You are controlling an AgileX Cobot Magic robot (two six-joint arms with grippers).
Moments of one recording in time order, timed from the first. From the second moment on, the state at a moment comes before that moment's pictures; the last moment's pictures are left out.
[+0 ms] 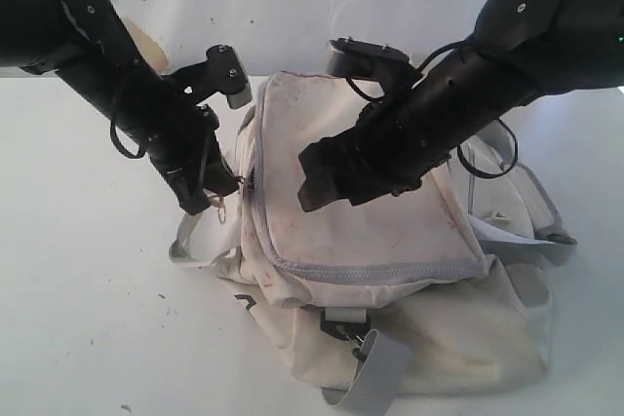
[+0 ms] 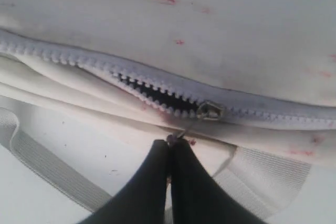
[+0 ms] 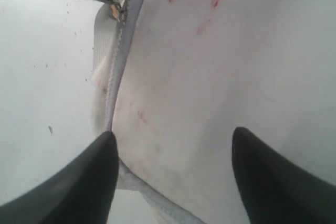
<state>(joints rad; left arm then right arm) -0.41 1.88 -1.38 -0.49 0.86 1.19 0.45 1.70 -1.20 0.65 0.80 -0.47</state>
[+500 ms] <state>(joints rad) -0.30 1.88 -1.38 -0.93 1.07 1.38 0.54 1.73 -1.20 0.76 0.77 -0.75</state>
